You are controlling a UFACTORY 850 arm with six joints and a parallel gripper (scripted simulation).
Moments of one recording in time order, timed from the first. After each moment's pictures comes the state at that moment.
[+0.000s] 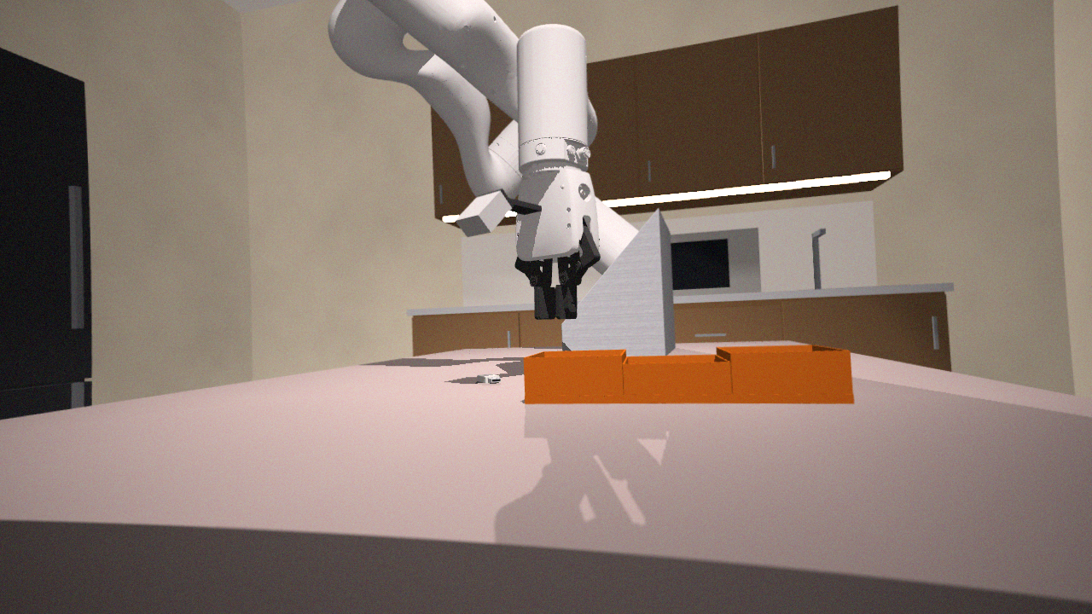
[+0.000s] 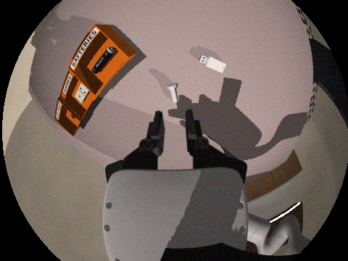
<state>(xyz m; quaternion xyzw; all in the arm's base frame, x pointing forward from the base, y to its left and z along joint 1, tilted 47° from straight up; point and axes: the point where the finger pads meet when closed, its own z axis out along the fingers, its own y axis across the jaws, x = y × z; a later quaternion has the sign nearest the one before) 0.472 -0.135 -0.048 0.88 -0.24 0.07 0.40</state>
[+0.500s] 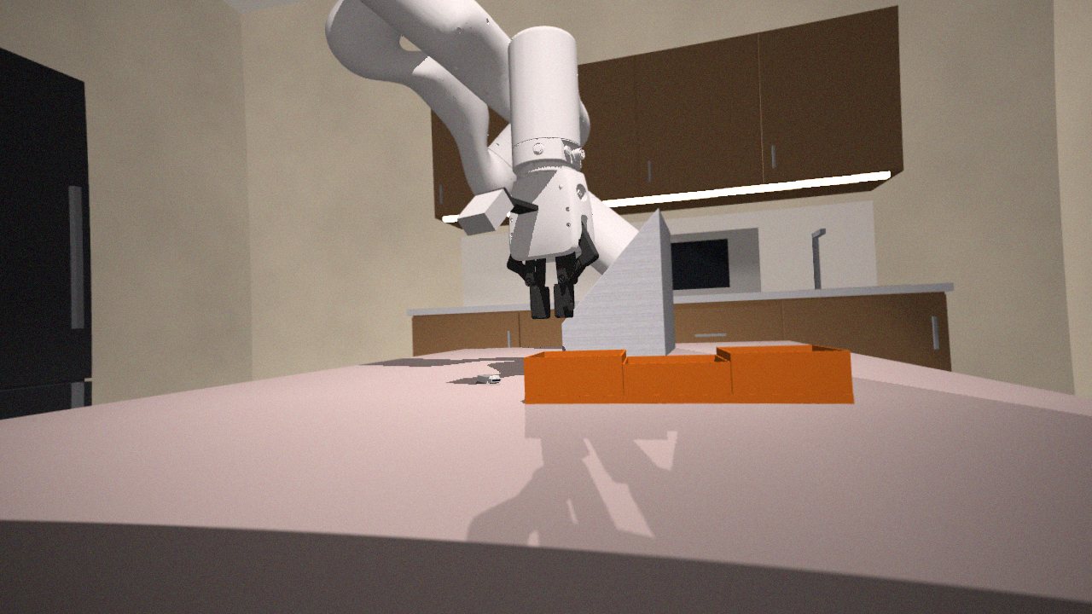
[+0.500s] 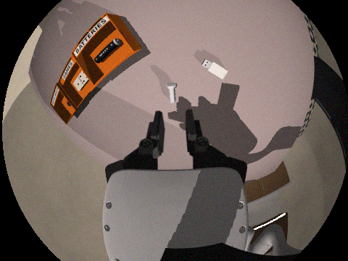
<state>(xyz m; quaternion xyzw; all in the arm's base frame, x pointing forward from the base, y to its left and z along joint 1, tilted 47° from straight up) 0.470 -0.137 -0.044 0.90 -0.18 0.04 0.40</state>
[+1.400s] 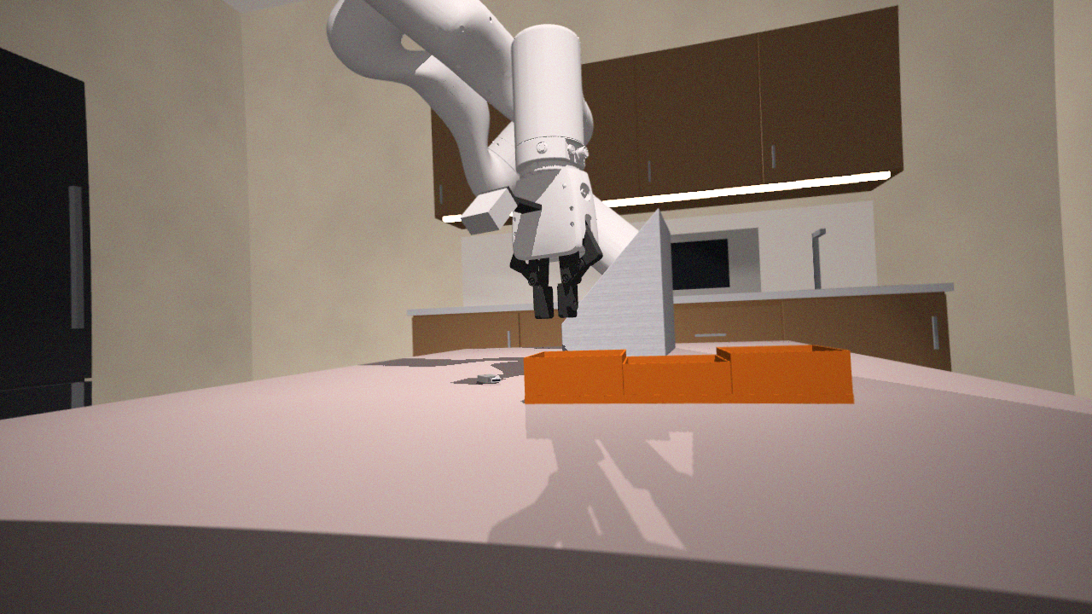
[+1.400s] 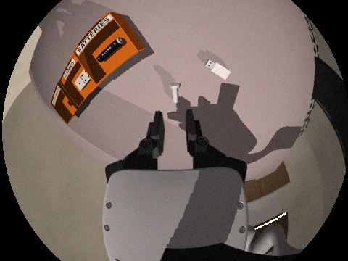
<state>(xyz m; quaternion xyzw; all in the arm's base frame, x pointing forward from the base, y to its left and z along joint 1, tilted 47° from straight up) 0.472 -0.134 -0.047 0.90 -0.18 0.04 0.40</state>
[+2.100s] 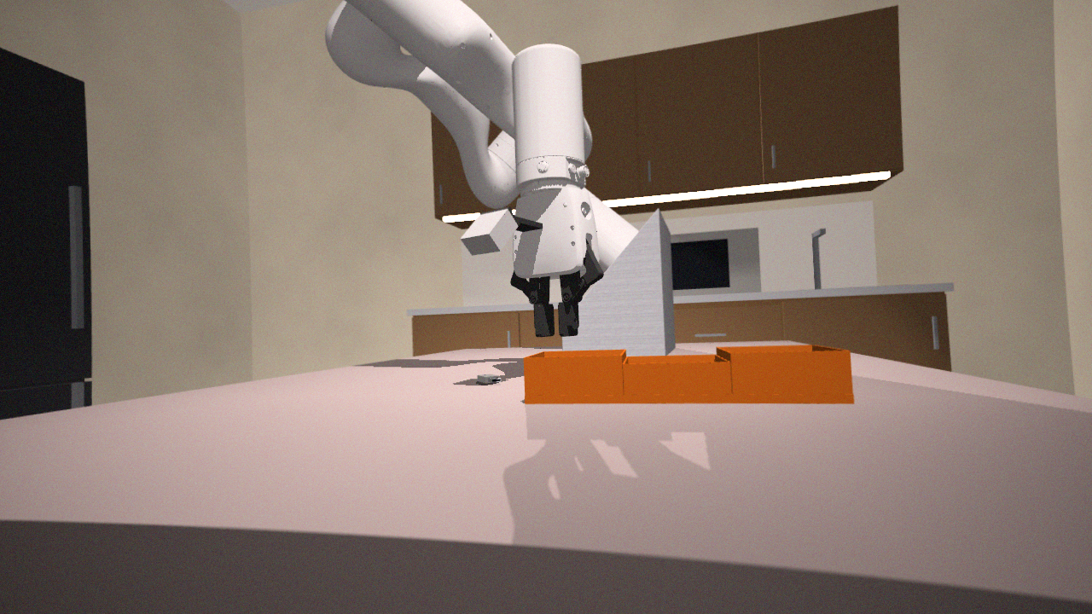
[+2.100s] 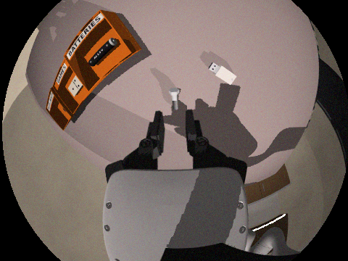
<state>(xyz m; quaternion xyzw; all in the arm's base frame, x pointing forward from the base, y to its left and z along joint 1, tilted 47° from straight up) 0.471 -0.150 -0.062 0.90 -0.18 0.04 0.40</state>
